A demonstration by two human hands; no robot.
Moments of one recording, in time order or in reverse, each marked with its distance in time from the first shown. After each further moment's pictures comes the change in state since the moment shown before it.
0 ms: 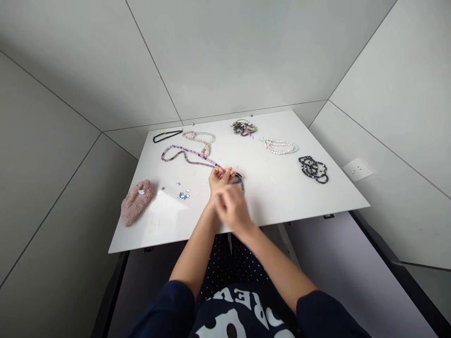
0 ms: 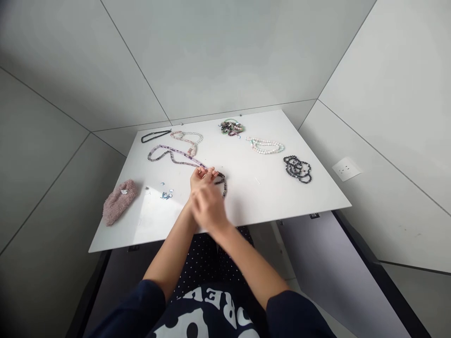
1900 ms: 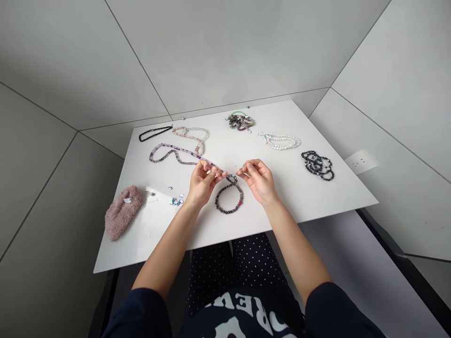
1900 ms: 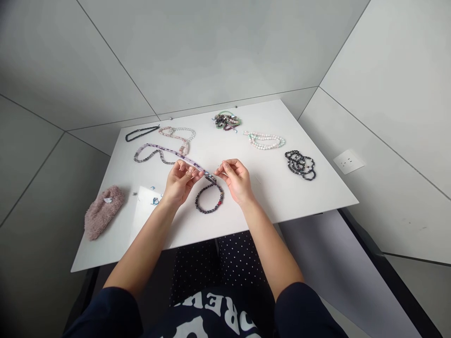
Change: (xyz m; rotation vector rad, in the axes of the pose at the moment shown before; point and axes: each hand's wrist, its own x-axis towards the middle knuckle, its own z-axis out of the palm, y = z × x) left_hand 0.011 0.051 -0.026 0.109 -0.377 0.019; right_hand 0.043 0.084 -0.023 1.213 0.163 0.727
